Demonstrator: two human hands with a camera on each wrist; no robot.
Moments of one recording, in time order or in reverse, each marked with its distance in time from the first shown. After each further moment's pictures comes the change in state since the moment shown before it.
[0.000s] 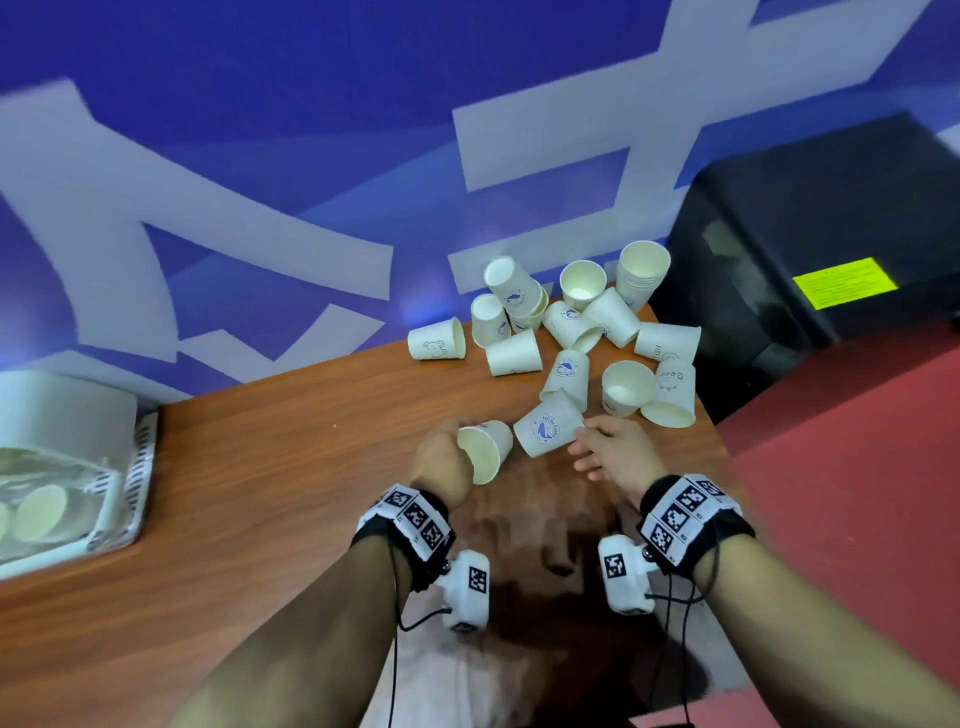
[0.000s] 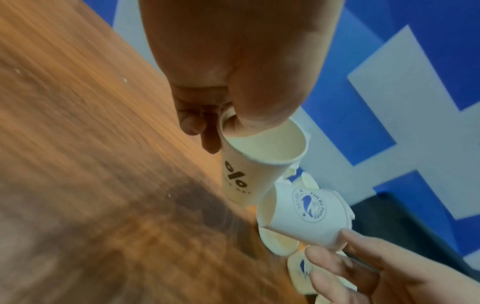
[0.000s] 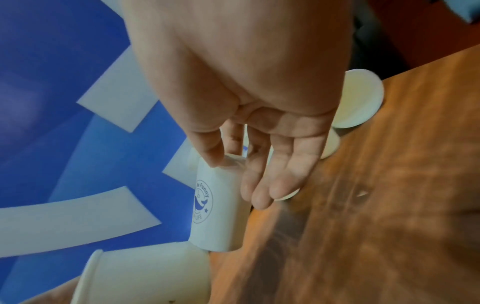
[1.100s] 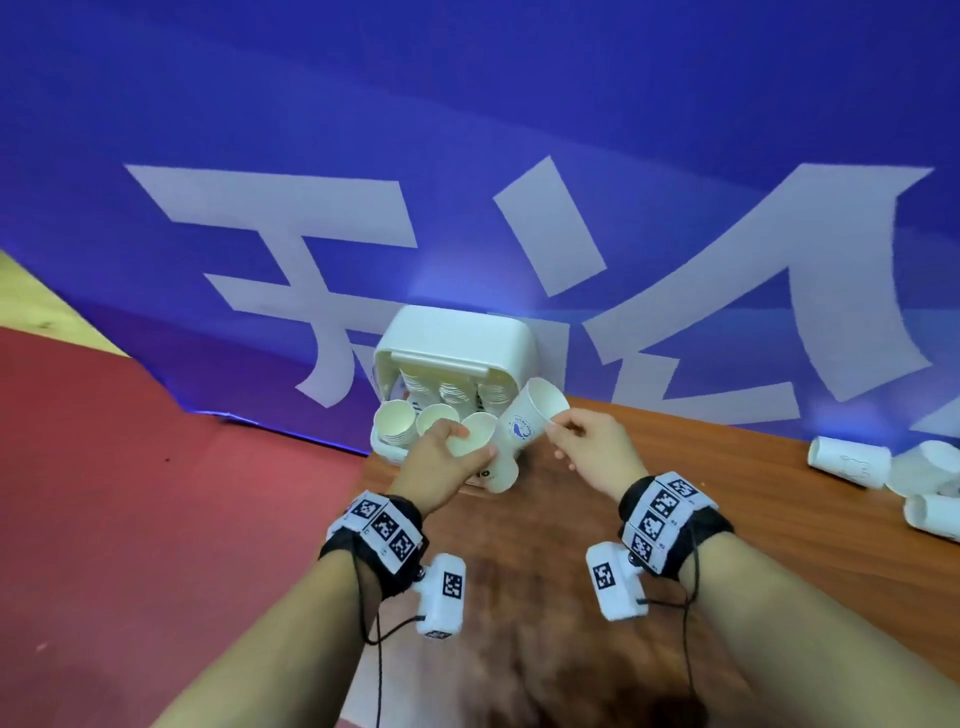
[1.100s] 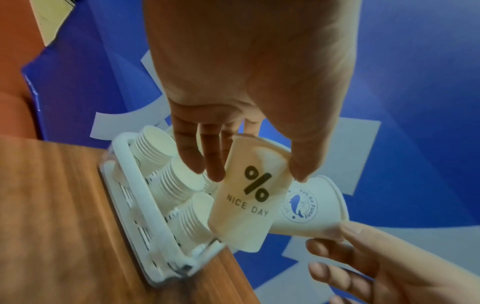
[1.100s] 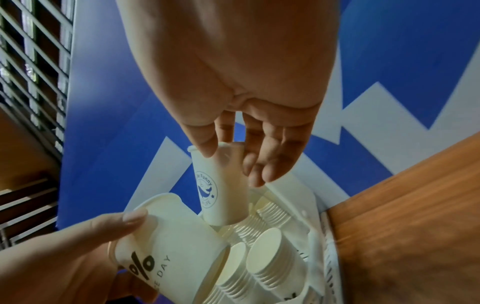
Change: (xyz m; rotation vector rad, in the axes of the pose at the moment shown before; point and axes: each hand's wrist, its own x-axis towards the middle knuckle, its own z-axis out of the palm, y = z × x) left_hand -0.149 -0.397 -0.372 -0.506 0.469 -0.094; right_hand -0.125 -0.147 0.548 -0.487 -0.393 -0.627
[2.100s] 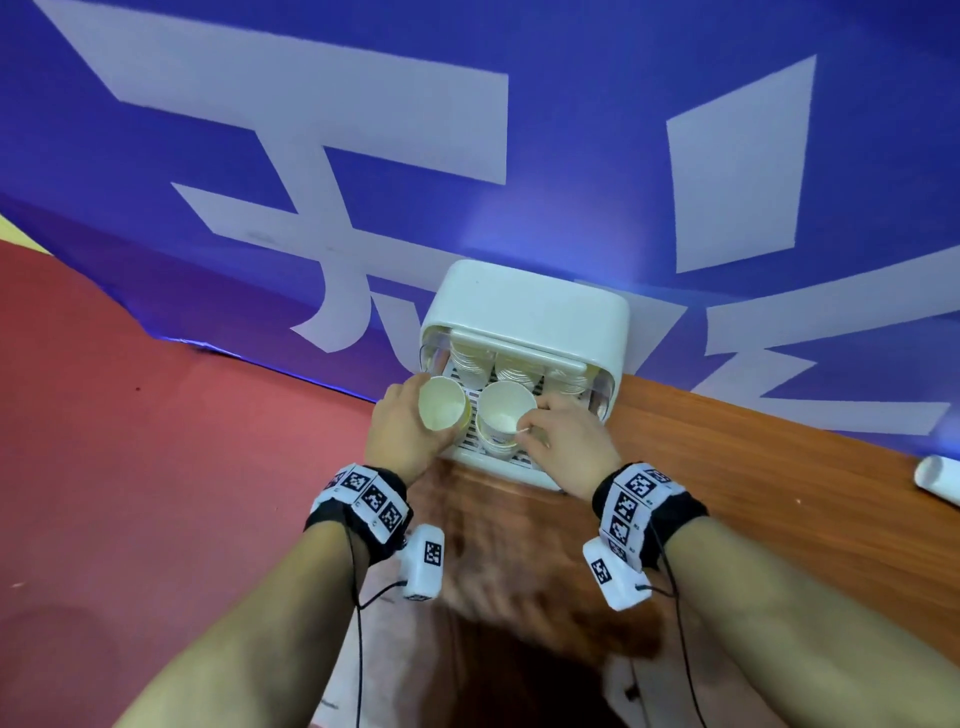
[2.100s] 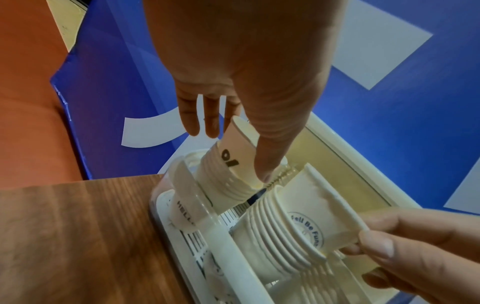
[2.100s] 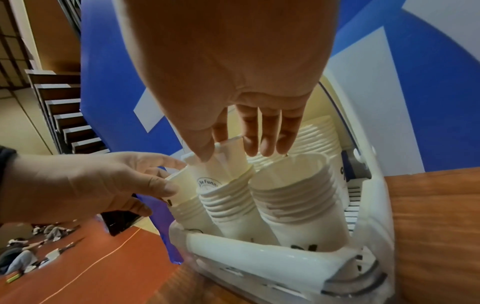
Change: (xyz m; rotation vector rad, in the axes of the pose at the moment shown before) left_hand 0.138 -0.128 -0.095 0.325 0.176 0.077; right_hand 0.107 -0.013 0.150 -0.642 -0.202 -0.207
